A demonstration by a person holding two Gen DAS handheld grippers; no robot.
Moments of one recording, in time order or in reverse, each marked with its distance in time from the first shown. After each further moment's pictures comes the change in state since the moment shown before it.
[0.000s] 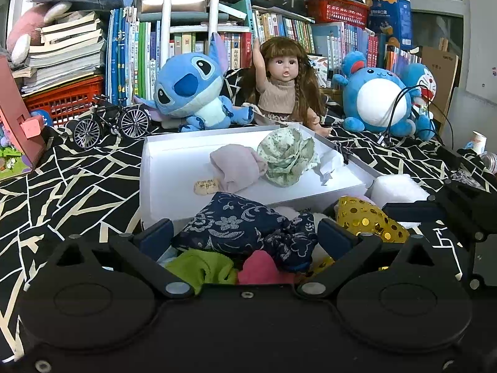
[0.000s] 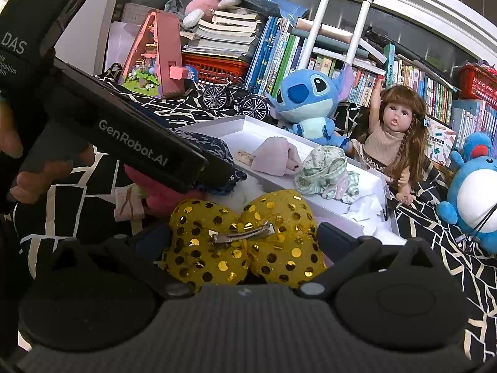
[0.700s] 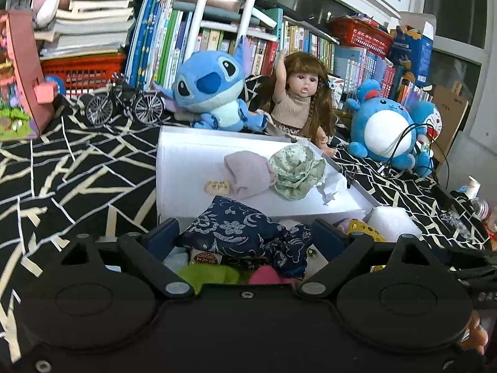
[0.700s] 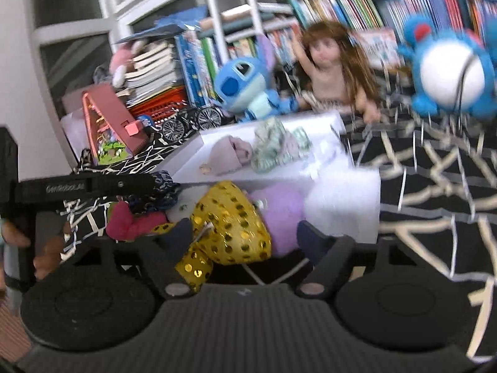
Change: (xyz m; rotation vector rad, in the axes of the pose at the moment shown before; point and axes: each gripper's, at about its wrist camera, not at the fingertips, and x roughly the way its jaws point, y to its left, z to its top) left arm -0.010 0.033 0.006 -0.185 -0.002 -0.042; right arm -0.028 -0.083 -0.021 0.574 0.024 0.081
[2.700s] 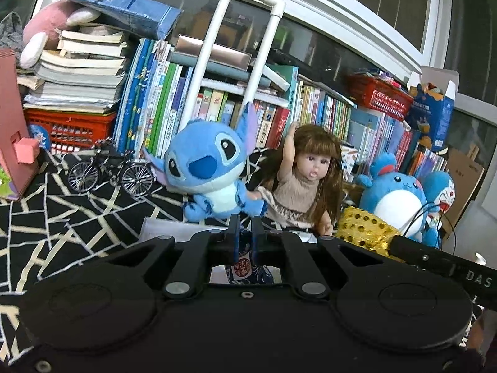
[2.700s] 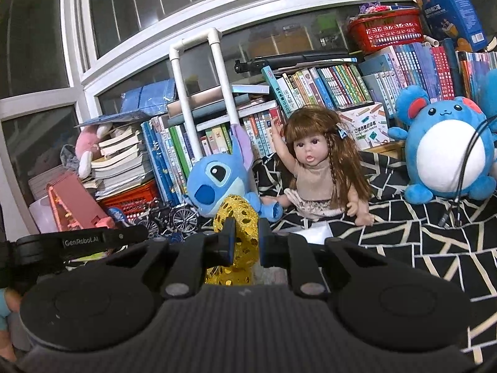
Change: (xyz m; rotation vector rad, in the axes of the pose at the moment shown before) left arm 0.052 -0.010 0.121 -0.088 -0.145 0.021; right arm 0.035 0.007 0.126 0.039 -0.243 -0.110
